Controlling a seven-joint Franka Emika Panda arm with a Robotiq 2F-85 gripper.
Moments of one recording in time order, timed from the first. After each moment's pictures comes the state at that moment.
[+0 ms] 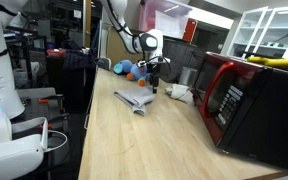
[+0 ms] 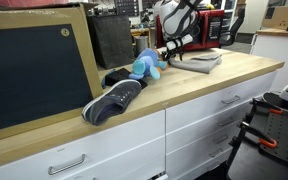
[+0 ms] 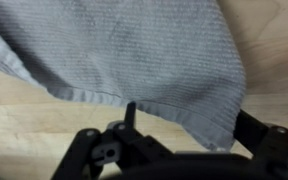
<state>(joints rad) 0.04 0.61 -0.22 -1.72 -0.23 2.35 0.54</state>
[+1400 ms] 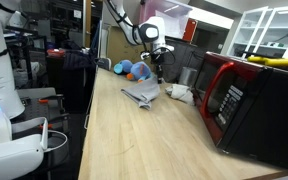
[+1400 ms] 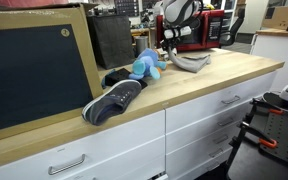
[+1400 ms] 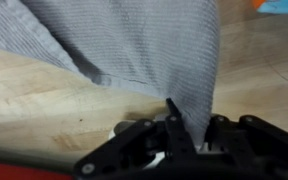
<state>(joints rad) 0.03 0.50 -0.22 -1.77 -0.15 2.50 0.54</state>
